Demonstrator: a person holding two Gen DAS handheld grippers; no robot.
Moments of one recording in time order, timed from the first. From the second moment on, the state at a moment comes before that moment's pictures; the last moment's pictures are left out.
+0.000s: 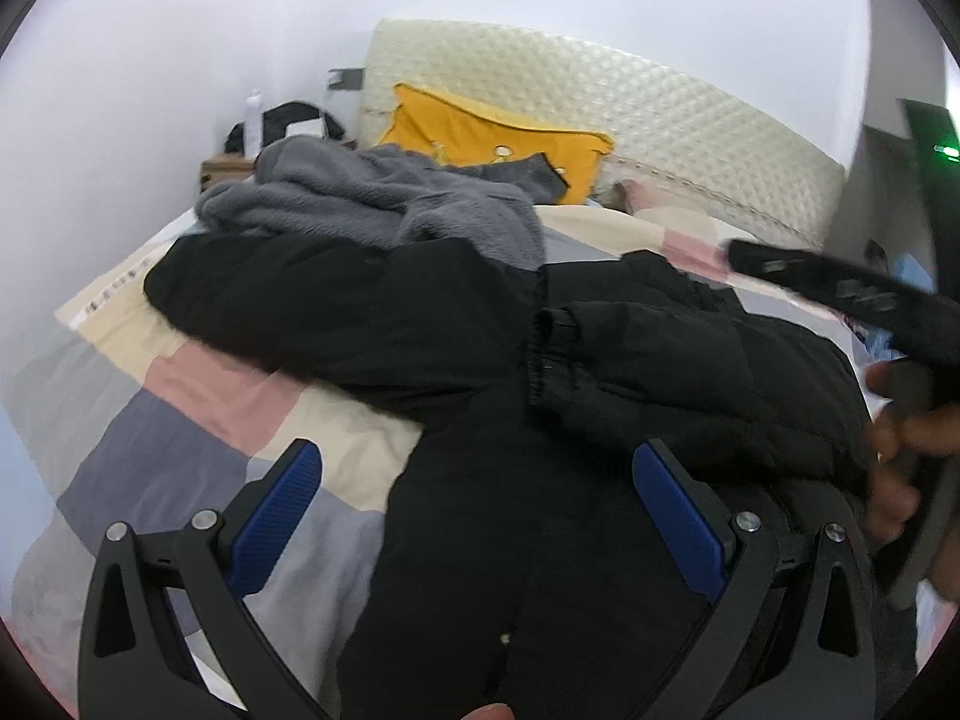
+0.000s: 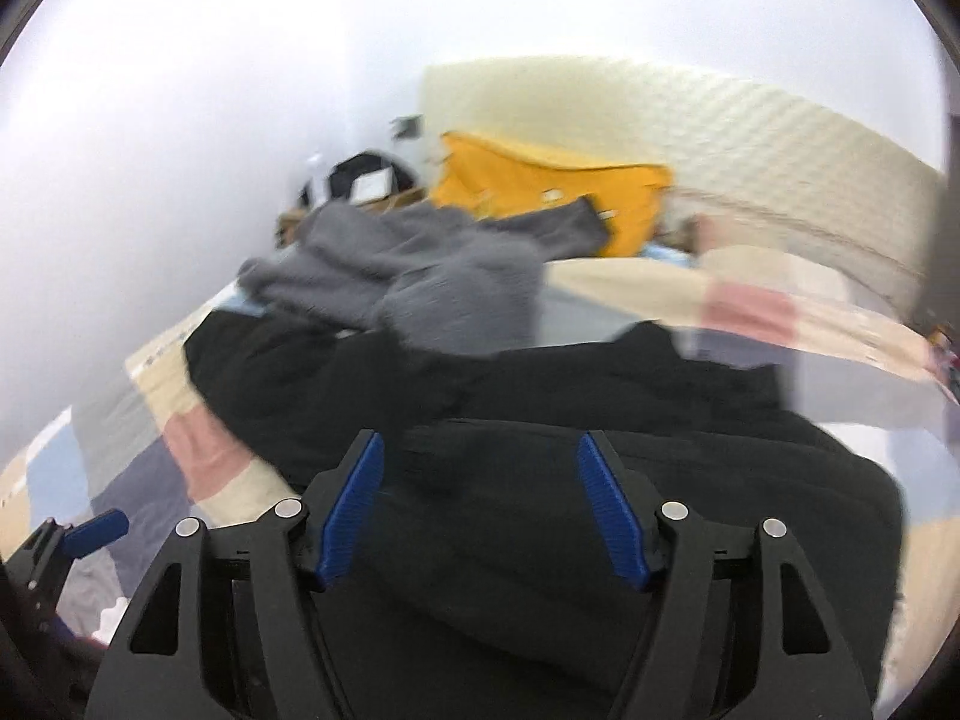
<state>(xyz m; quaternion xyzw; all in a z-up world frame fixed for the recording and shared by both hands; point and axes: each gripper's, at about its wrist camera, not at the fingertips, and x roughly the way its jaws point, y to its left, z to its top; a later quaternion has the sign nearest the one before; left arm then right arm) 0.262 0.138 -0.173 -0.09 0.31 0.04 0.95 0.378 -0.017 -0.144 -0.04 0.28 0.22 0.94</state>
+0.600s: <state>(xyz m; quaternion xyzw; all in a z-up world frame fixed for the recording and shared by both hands) 0.257 0.050 -0.172 -0.02 0.30 0.00 0.95 0.338 -0.257 -0.200 -0.01 0.32 0.00 0.95</state>
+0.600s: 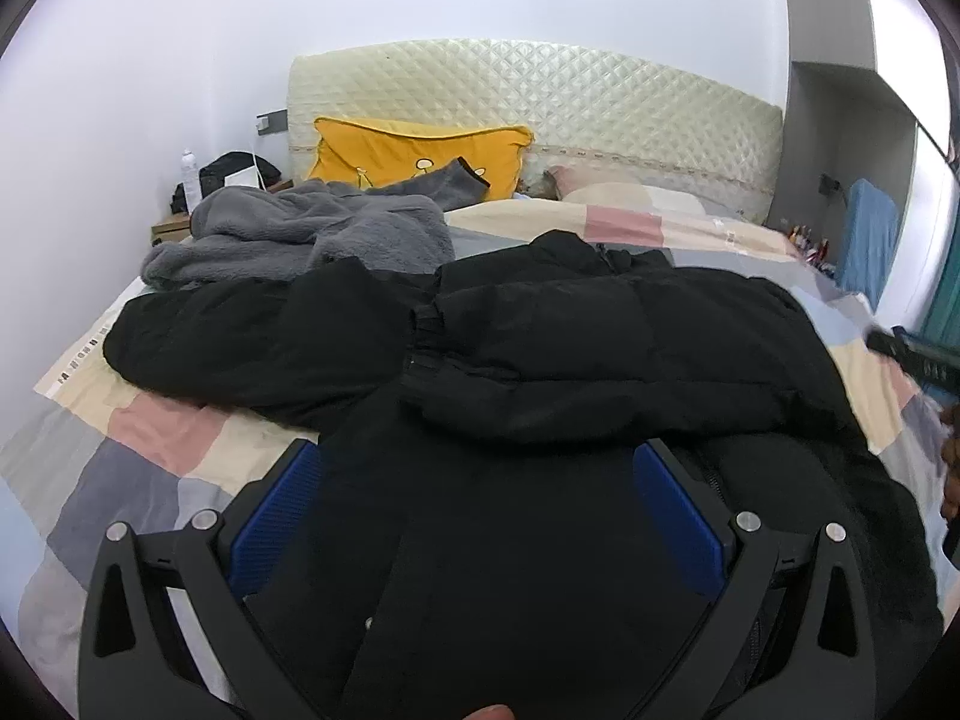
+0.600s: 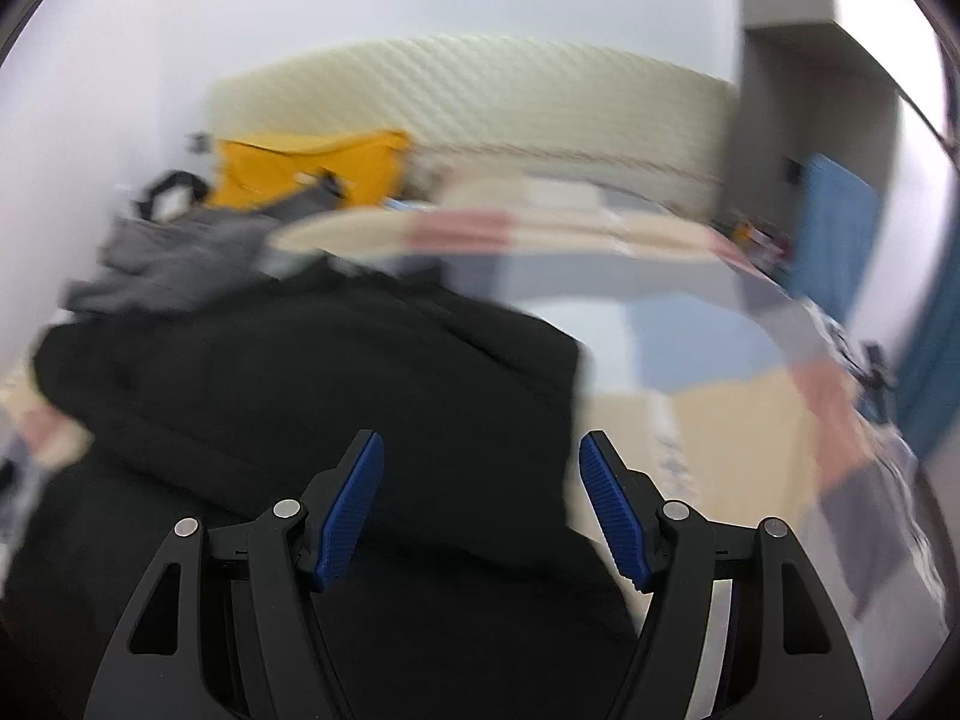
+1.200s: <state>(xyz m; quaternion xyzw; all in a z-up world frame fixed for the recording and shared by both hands) 0.270 0.043 -0.186 -0.03 0.32 0.01 0.95 0.368 -0.302 -0.298 0.04 0.42 0.00 0.91</state>
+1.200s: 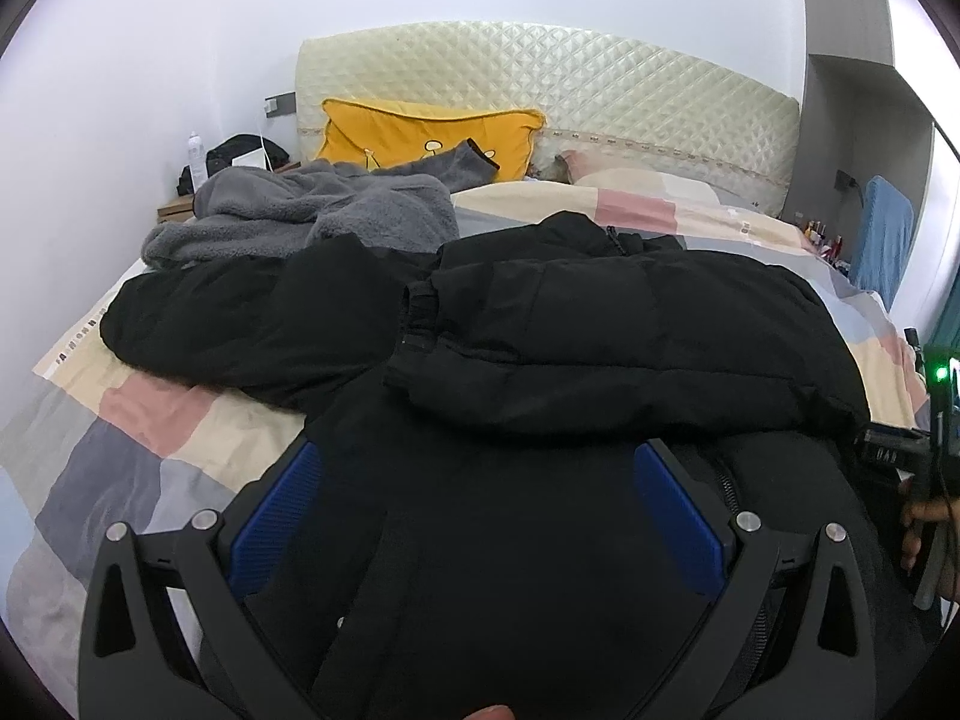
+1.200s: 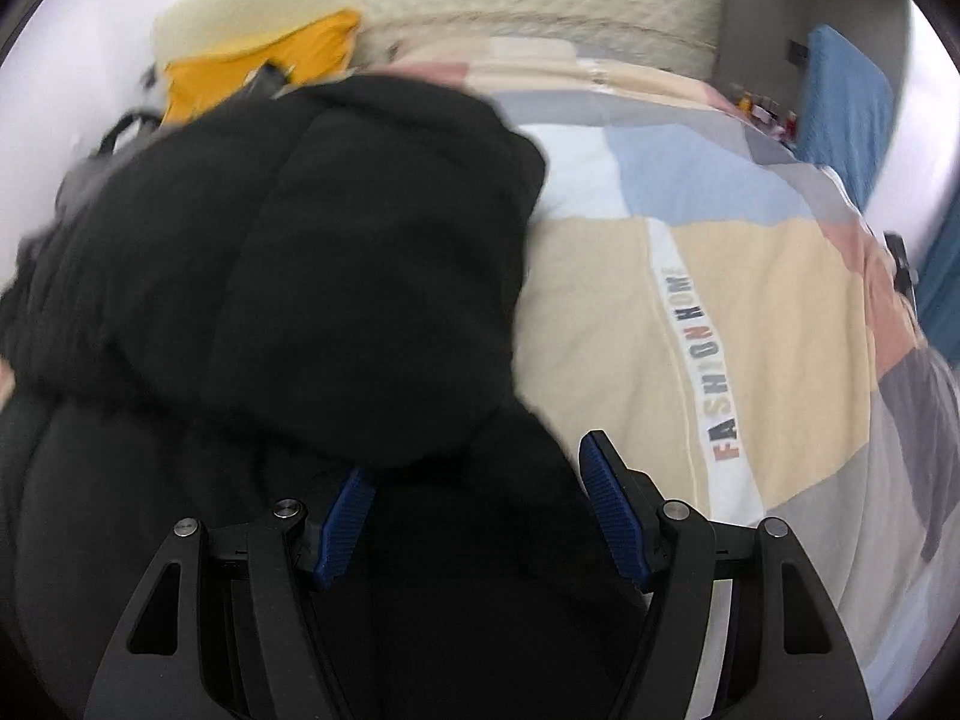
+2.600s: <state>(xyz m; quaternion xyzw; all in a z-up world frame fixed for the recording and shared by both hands) 0.177 0.042 -0.138 -0.02 0.26 -0.06 0.96 0.157 -0.230 -0.157 0.07 0.22 0.05 0.97</state>
